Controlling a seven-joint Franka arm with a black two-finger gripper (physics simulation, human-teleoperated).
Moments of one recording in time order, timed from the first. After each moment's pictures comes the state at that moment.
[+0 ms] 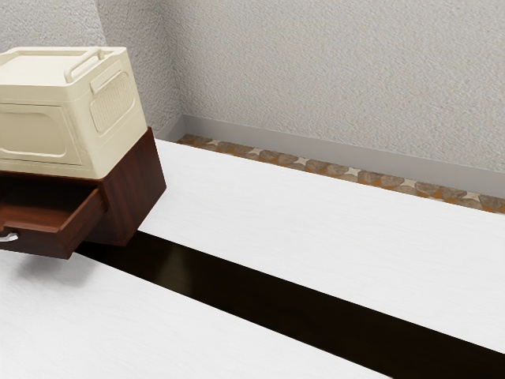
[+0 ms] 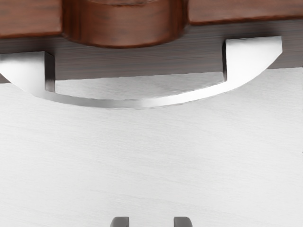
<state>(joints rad) 0.16 -0.42 0.60 -2.52 0.36 2.25 0.31</state>
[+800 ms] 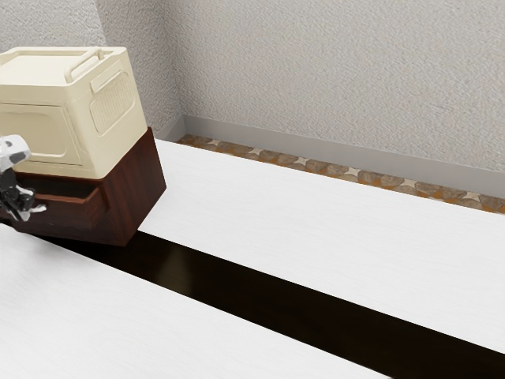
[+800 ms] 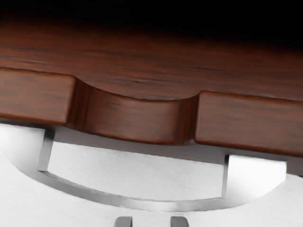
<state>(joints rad) 0.16 -0.06 0.50 -2.28 0.03 2.46 0.27</state>
